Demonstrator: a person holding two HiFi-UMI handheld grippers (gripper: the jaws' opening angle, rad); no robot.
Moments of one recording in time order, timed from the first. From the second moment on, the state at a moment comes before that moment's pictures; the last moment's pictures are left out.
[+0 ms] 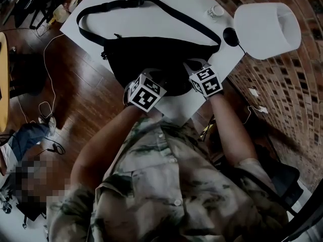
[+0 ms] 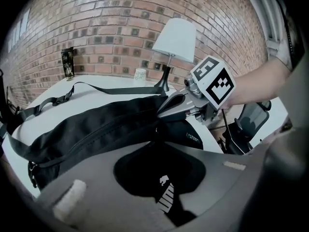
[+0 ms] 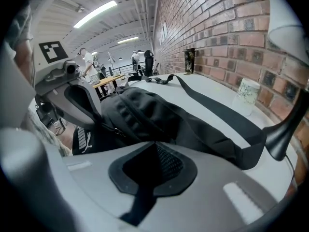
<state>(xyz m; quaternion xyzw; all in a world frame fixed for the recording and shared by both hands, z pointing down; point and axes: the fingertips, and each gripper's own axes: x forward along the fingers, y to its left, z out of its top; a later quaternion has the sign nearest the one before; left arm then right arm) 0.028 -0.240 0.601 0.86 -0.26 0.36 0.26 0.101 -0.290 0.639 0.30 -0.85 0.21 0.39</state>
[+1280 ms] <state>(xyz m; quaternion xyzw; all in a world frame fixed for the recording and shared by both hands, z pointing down) -0.048 -0.239 0.596 0.89 -0.19 0.29 0.28 0.114 -0.293 0.646 0.37 -0.78 0.24 0.44</state>
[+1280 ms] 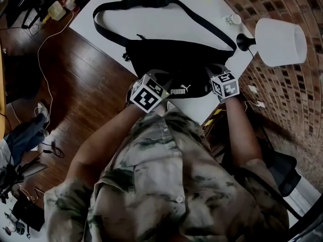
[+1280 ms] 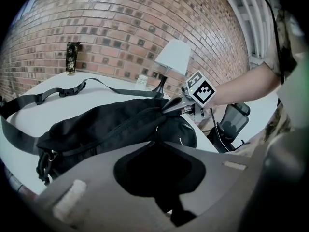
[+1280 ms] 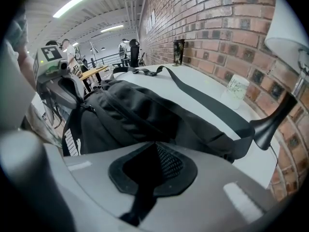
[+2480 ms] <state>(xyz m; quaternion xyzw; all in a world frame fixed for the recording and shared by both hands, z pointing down) -0.123 -0.246 0.604 0.88 -0.24 0.28 0.30 0.114 -0.293 0.643 0.38 -0.76 0.25 0.47</state>
